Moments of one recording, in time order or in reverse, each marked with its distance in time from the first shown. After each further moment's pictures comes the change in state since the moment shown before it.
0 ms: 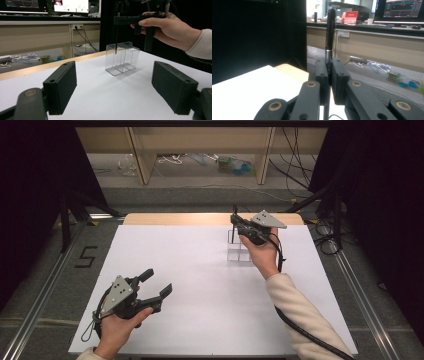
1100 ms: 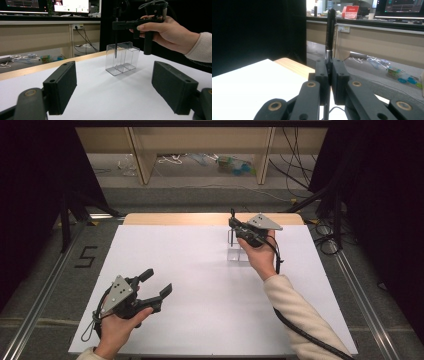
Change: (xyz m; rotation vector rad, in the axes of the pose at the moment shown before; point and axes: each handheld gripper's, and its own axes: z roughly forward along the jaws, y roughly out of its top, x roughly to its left) left arm 0.000 0.000 0.000 0.002 -0.003 0.002; right arm 0.003 -0.010 0.004 0.048 0.001 -0.006
